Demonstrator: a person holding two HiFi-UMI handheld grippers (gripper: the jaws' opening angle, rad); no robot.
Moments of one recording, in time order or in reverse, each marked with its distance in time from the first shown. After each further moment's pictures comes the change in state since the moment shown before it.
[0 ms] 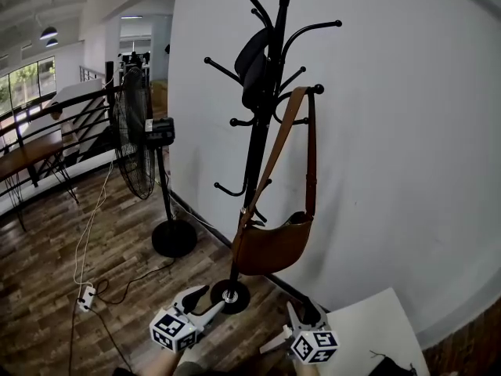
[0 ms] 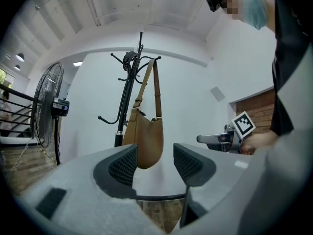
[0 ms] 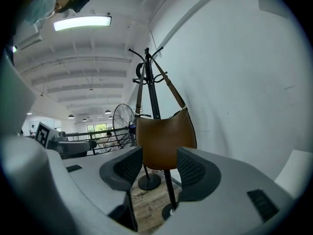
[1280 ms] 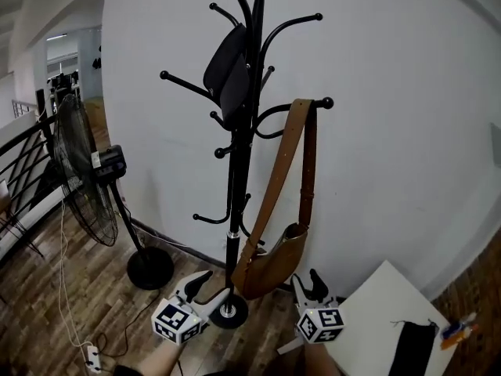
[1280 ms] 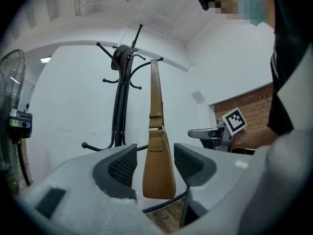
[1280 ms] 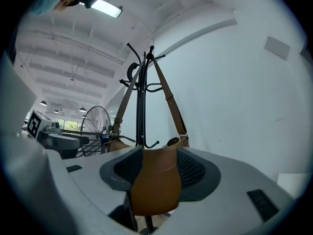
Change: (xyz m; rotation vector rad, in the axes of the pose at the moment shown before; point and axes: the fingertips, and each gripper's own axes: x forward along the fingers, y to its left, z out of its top) left arm 0.090 0.123 0.077 0.116 -0.011 -0.342; right arm 0.114 0.017 0.084 -0.109 -0.154 -0.320
